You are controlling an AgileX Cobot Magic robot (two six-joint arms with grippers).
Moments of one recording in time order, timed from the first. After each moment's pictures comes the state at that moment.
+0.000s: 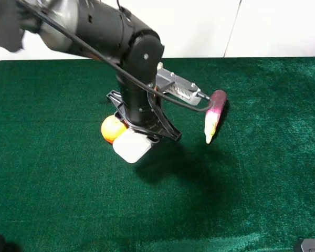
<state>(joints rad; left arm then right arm) -0.89 1.99 -1.27 0.09 0.73 -0.28 -0.04 -0.01 -0.50 0.01 1.03 0.06</state>
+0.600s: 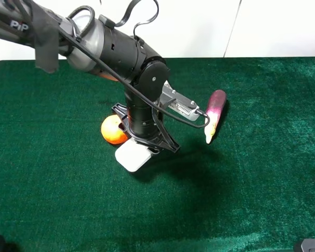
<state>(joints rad) -0.89 2.08 -1.27 0.09 0.70 -0.26 -0.04 -0.01 -0.50 0.01 1.03 0.06</state>
